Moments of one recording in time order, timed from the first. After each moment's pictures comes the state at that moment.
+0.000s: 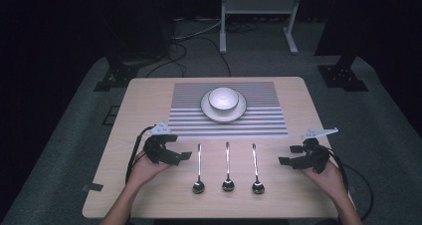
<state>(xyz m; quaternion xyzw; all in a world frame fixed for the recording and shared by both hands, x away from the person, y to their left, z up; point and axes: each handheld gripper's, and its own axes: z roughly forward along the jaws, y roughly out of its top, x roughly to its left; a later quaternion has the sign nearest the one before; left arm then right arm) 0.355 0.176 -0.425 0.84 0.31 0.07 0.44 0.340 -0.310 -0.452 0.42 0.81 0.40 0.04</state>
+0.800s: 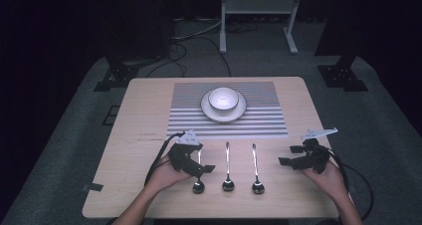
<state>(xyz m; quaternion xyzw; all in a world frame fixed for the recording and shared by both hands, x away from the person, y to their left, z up) 0.336 0.108 -0.426 0.88 0.22 0.04 0.43 0.339 -0.309 -0.452 0.42 0.82 0.39 0.05</state>
